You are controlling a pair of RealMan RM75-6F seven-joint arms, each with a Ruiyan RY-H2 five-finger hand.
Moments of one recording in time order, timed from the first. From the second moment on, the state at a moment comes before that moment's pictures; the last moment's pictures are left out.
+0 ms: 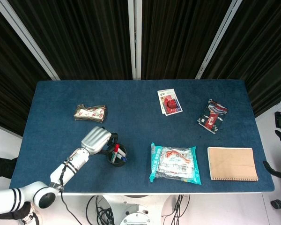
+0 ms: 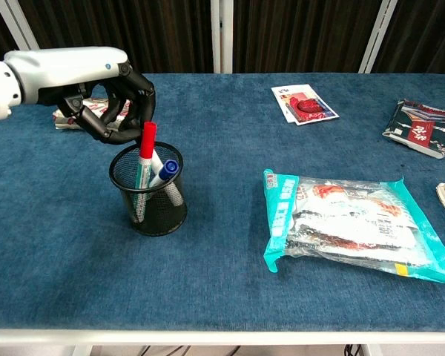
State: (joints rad) left arm -0.77 -1.34 -0.14 -1.76 1.21 0.90 0.25; right arm 0.01 -0.91 0.08 -1.70 -1.48 1.51 0.20
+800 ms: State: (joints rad) left arm -0.68 -1.05 -0.20 -2.04 1.31 1.10 0.16; right arm 0.01 -0.91 0.08 -1.71 -1.49 1.53 0.18
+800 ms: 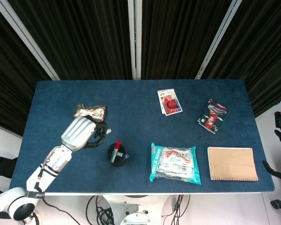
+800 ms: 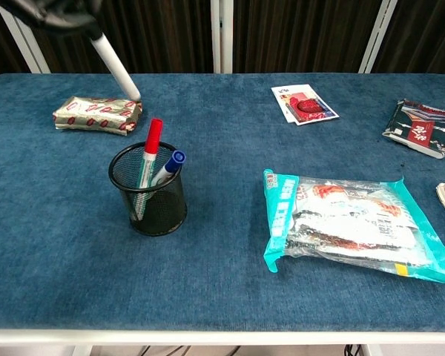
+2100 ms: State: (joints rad) left arm -0.53 -1.23 -0.08 -1.56 1.42 1.13 -0.11; right arm 0.02 -0.94 0.08 -1.69 -1.46 1.50 0.18
